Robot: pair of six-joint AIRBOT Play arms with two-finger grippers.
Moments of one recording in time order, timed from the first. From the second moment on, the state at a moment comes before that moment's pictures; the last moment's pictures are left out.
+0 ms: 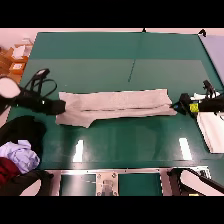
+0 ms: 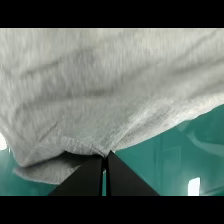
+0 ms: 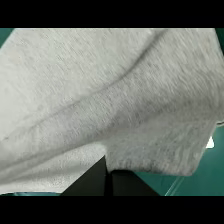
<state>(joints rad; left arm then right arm) -0.11 -1.03 0.99 1.22 -1.25 -1.55 -0.42 -1.16 0.86 -0.88 1.20 1.49</state>
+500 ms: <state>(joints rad) -0.04 -1.52 1.34 1.09 -1.11 -1.40 -0.30 -1.65 1.31 -0.85 1.09 1.55</state>
